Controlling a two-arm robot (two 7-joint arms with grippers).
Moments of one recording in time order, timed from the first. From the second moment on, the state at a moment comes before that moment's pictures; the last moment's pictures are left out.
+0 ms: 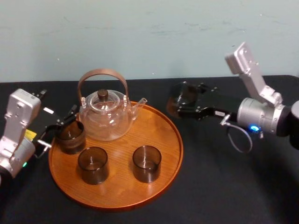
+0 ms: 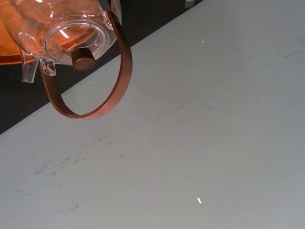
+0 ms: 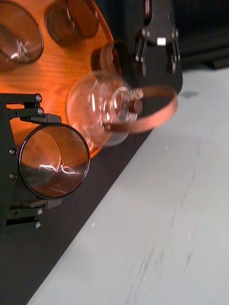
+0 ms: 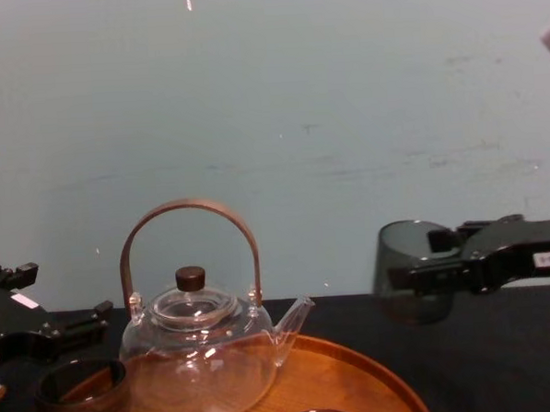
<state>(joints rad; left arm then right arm) -0.20 0.60 0.45 -1.41 -0.25 -0.12 0.03 0.45 0.50 -0.47 -1.39 0.37 0.22 0.58</state>
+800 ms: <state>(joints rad) -0.20 0.60 0.45 -1.41 -0.25 -0.12 0.03 0.50 0.44 -0.59 -1.27 0.35 0.19 0.62</state>
